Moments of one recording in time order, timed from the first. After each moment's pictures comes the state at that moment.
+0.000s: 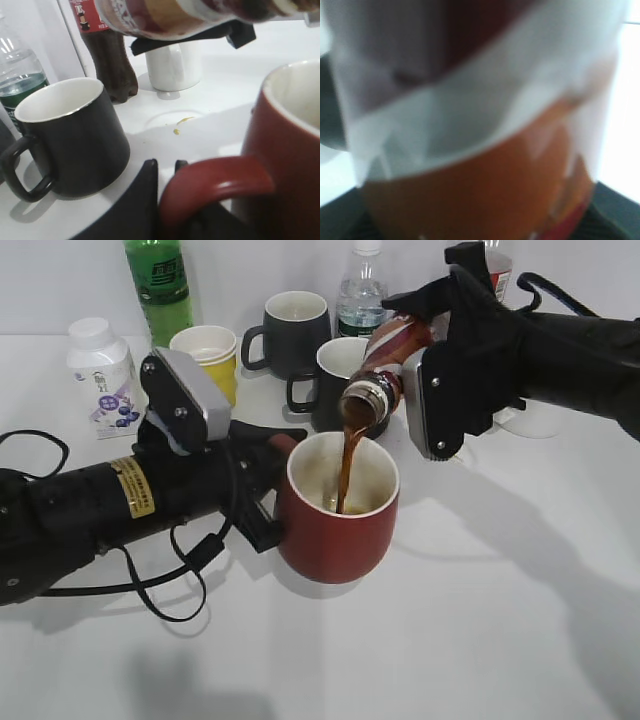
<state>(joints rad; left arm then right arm) -0.60 1.81 -0.61 0.44 -0.97 -0.03 0.43 1.64 -0.82 -0.52 -0.54 -1.20</state>
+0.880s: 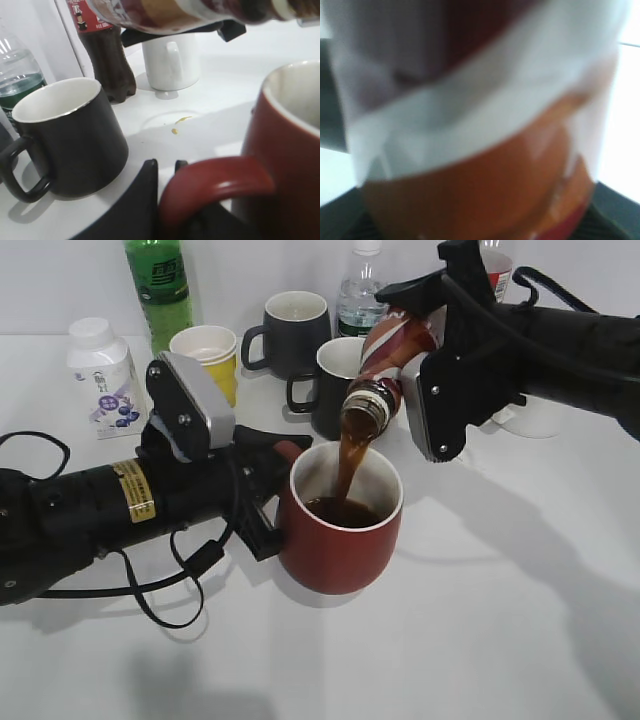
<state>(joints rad) -0.60 1.81 -0.61 0.49 -0.97 -0.03 0.43 1.64 -0.82 -0.52 -0.58 -1.31</state>
